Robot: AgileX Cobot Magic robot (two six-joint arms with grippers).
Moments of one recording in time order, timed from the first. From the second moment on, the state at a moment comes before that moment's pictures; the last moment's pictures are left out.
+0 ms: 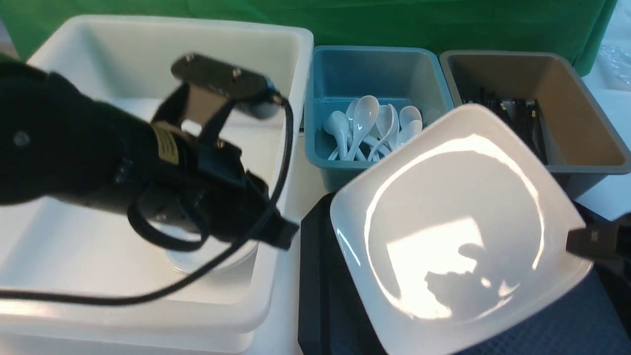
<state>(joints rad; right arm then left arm) 0.11 0.91 -0.70 0.46 0.53 -0.07 -0.64 1.26 -1.09 -0.09 0.78 0.00</state>
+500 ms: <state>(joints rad) 0.12 1.04 -1.14 0.49 0.62 -0.09 -0.42 1.26 -1.28 0.11 0.88 -0.11</state>
